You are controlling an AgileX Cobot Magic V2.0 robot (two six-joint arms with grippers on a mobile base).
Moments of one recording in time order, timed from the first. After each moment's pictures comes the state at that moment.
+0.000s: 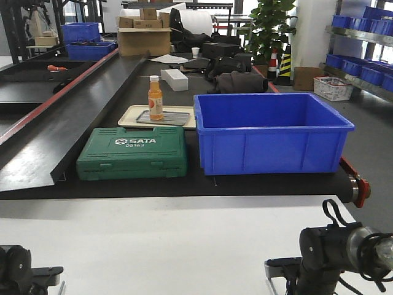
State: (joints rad) left arm -0.13 1.95 -1.05 -0.10 0.73 -0.10; right arm 0.22 2.07 -1.25 0.07 0.87 0.03
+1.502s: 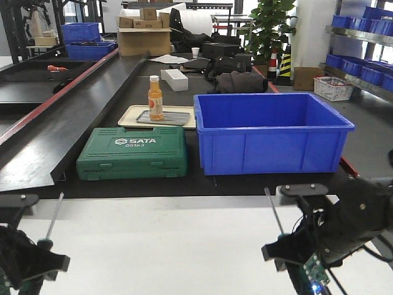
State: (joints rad) left arm -0.13 1.50 -1.04 -0.10 0.67 -0.03; right arm 0.22 1.65 -1.23 0.11 0.74 -0.03
